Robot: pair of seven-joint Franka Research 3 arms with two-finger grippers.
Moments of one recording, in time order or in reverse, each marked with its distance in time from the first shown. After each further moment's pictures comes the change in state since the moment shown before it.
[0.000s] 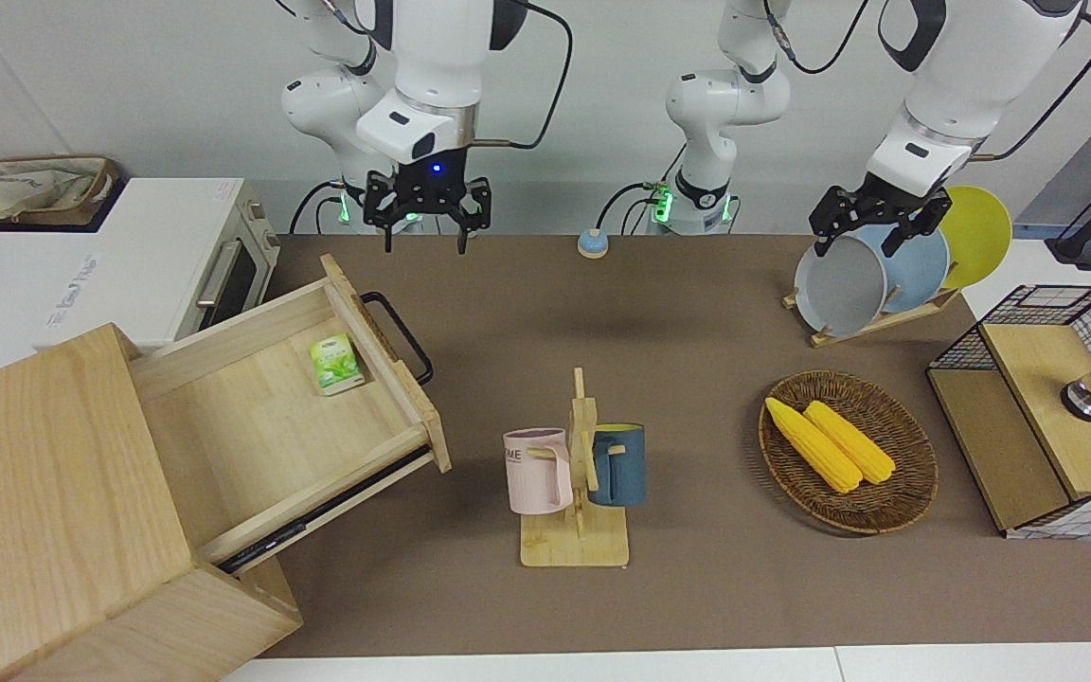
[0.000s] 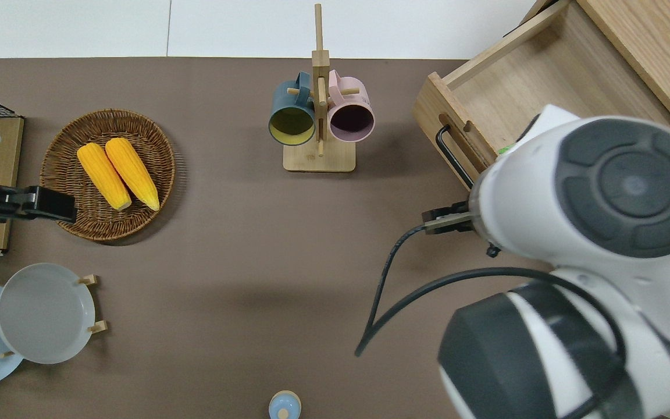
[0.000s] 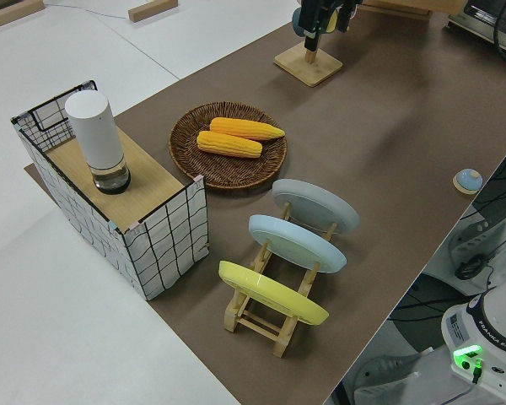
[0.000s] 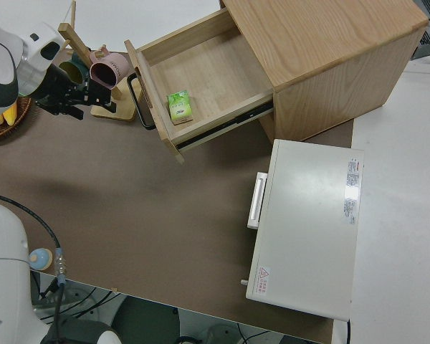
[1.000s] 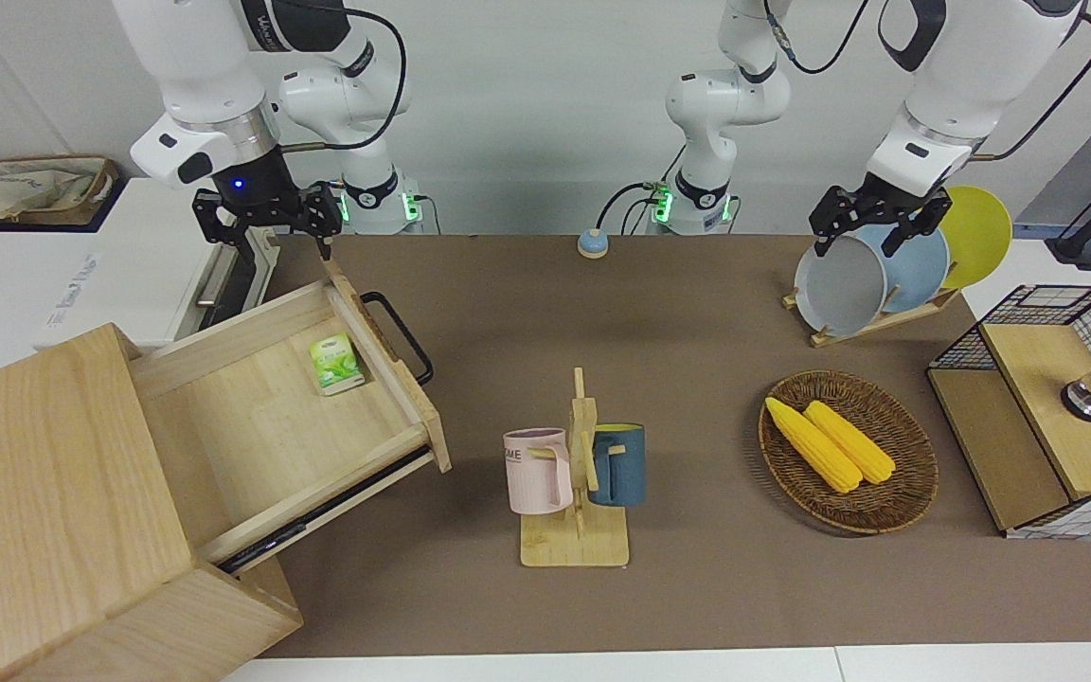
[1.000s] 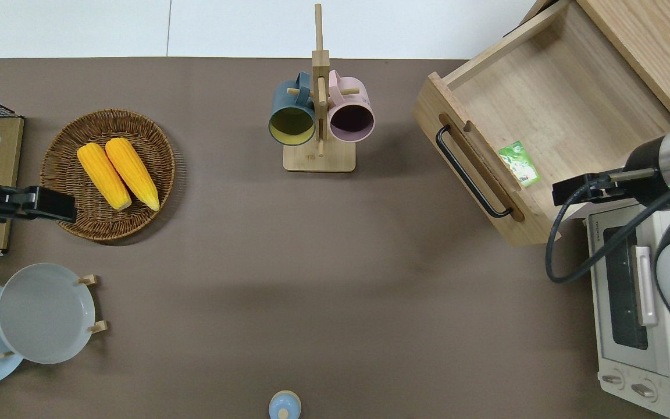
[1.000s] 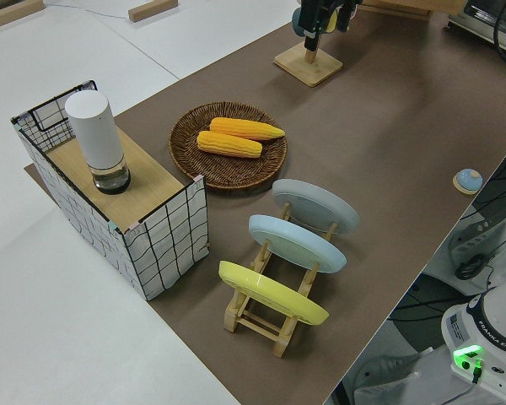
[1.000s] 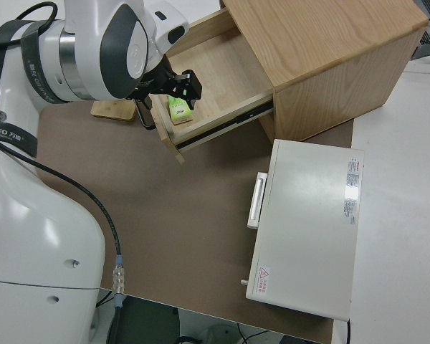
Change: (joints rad) left arm 0.000 0.000 0.000 0.000 0.000 0.000 0.000; right arm -0.317 -0.020 0.001 -0.019 0.160 -0.016 -0.253
